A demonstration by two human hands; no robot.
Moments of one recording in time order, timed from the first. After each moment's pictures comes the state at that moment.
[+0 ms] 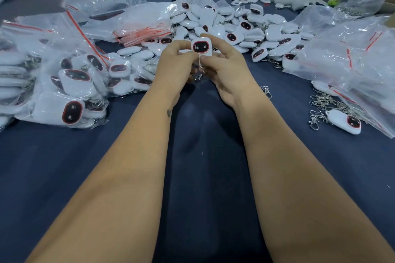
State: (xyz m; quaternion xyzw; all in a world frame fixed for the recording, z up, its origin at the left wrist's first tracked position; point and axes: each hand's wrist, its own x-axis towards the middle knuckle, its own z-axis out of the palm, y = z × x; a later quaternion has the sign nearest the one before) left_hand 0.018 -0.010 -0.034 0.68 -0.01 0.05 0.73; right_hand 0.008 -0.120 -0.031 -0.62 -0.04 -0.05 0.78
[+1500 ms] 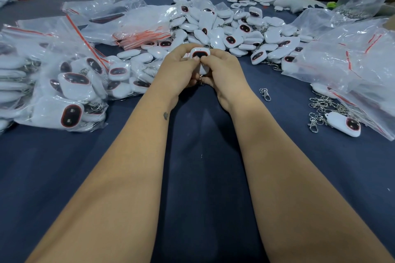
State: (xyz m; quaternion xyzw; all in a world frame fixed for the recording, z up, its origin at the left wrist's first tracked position) left_hand 0.014 -0.007 -0.034 0.71 -0.06 0.01 0.70; right_hand 0.011 -0.117 -0.034 -0.67 0.01 -0.05 0.74
